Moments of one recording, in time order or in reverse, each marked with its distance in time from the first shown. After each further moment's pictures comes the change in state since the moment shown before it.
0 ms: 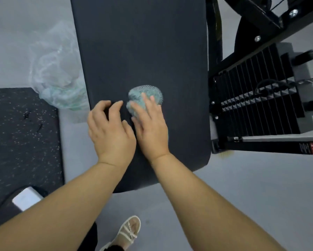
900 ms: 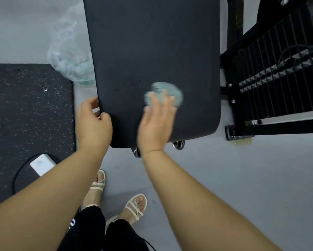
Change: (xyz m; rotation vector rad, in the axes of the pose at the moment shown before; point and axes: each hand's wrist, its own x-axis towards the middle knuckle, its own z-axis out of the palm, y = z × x) left_hand -0.075 -0.051 -0.006 -0.343 -0.021 -0.459; right_hand -0.100 -0.018 0.017 0.014 0.211 0.354
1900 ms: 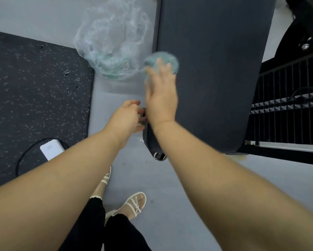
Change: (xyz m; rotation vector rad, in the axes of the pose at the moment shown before) left_hand 0.050 0.008 -0.059 -0.494 -0.521 -0.457; right_hand 0.050 -0.103 0.052 -0.057 -0.213 -0.366
